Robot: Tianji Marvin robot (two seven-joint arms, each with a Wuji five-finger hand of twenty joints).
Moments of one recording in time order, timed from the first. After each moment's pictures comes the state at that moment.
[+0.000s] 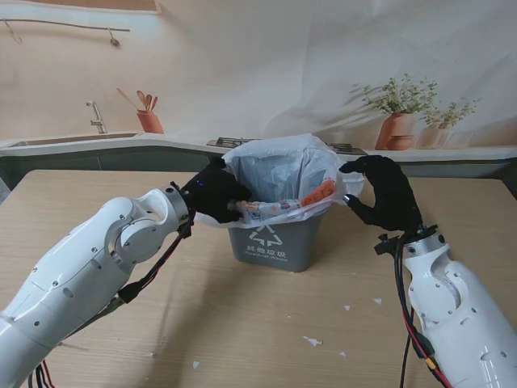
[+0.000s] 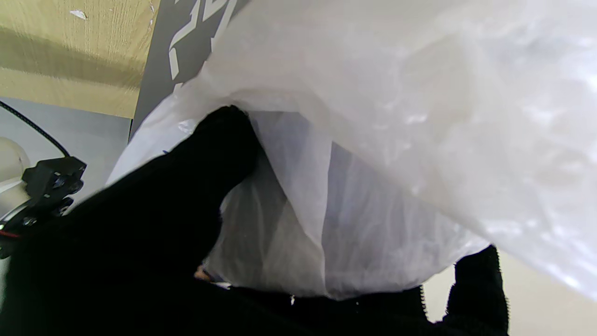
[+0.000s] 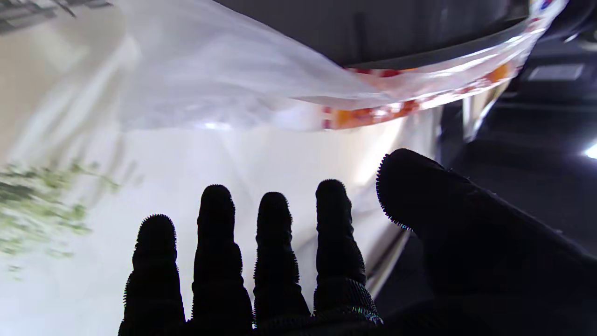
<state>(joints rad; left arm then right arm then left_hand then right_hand) 1.05 -1.06 -0.90 -1.47 0.84 -0.30 -0.13 -1.50 -1.14 1.48 -1.46 -0.82 -0.62 -0.47 0.62 -0.68 0.93 -0.13 0.86 -0.06 1.09 0.49 1.09 0.04 0.63 0.72 0.72 0.18 0.67 0.62 -0.07 0.47 0.74 0.38 0.38 -0.52 1.03 -0.19 0.33 -0.06 0.85 0.37 0.30 0.08 0.92 0.42 0.33 0.15 0.66 0.40 0.13 0.23 0.44 0.57</state>
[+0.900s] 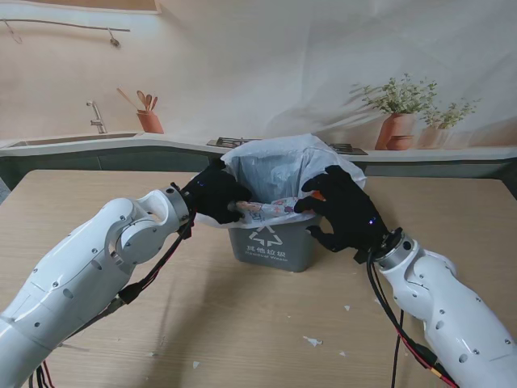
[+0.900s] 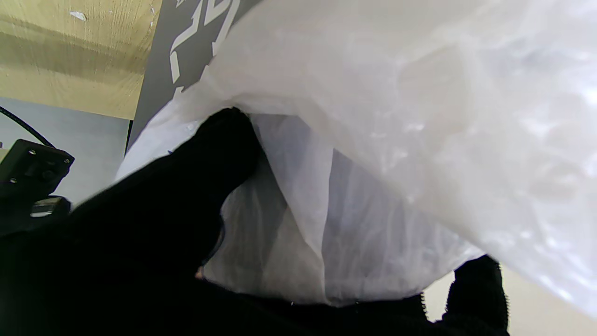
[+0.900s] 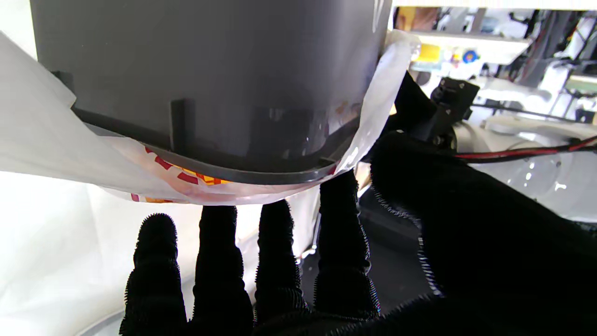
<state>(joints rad) 1.05 -1.06 -0.90 -1.48 0.84 -0.29 -0.14 -1.44 -1.05 1.28 -1.47 -1.24 -0.65 -0.68 0.62 -0.67 0.94 -0.13 0.86 -0.06 1.09 0.49 1.09 0.04 0.63 0.72 0.72 0.18 0.67 0.62 -0.05 0.47 0.74 0.38 0.43 -0.66 1.09 -0.19 0.53 -0.10 0.87 0.46 0.25 0.07 0.97 0.43 0.29 0.15 0.74 0.43 0.15 0.23 0.41 0.56</state>
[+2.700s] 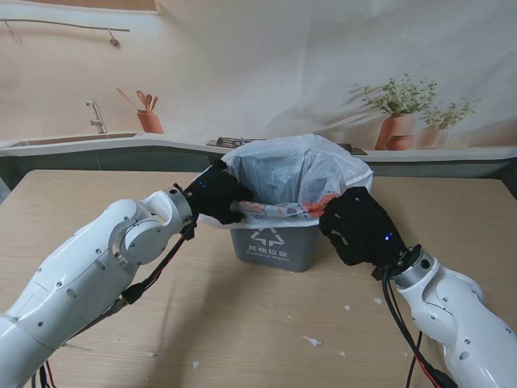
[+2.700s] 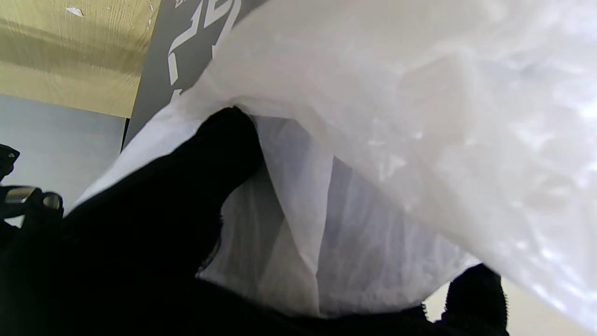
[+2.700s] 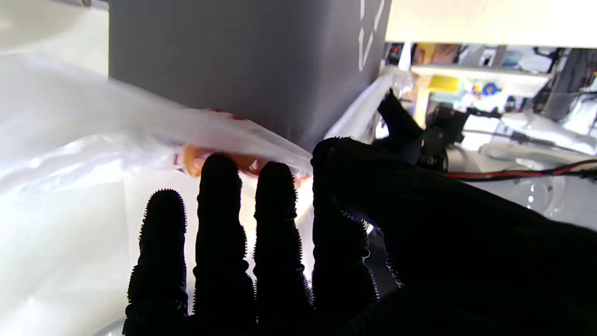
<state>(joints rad) 1.04 -1.07 -0.88 -1.47 0.83 -0.27 -0.14 -1.63 -1.04 1.44 -1.64 -1.26 -0.61 -0.57 0.62 -0.68 0.95 -0.13 0.87 -0.05 1.09 0.50 1.09 0.04 0.63 0.72 0.72 0.17 0.68 0.62 -0.04 0.46 0.74 0.38 0.56 -0.71 1.26 -0.30 0.74 -0.03 1.18 0.53 0.63 0.10 1.12 0.46 0.58 0.16 0.92 0.52 0.15 0.23 1.05 0.33</state>
